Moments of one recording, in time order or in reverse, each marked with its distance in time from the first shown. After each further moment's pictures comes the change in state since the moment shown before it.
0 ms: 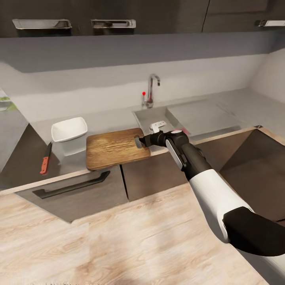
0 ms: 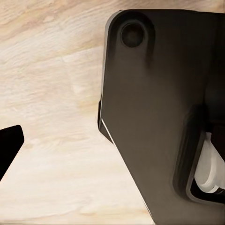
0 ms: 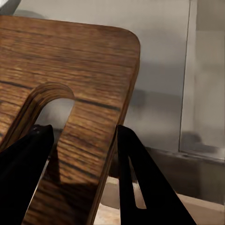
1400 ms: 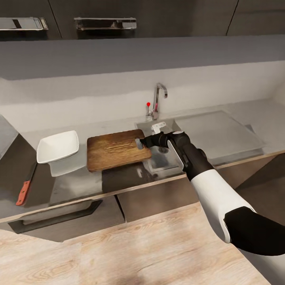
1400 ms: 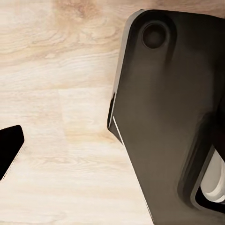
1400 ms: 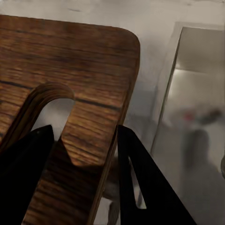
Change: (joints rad) left arm 0.000 0.017 0.000 0.000 0.105 -0.001 -0.002; right arm 0.000 -0.014 -0.001 0.013 0.003 -0.010 0.035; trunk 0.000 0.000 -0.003
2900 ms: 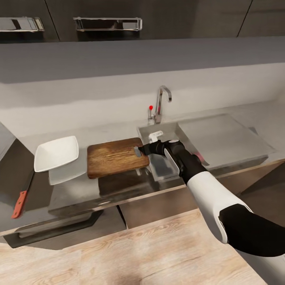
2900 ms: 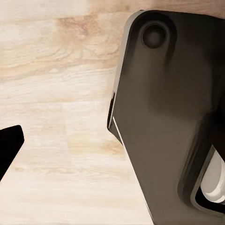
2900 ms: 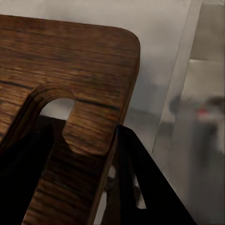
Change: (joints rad) left arm 0.000 0.000 -0.001 0.000 0.000 -0.001 0.000; right arm 0.000 0.027 0.001 0.182 -0.006 -0.123 0.003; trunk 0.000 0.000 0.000
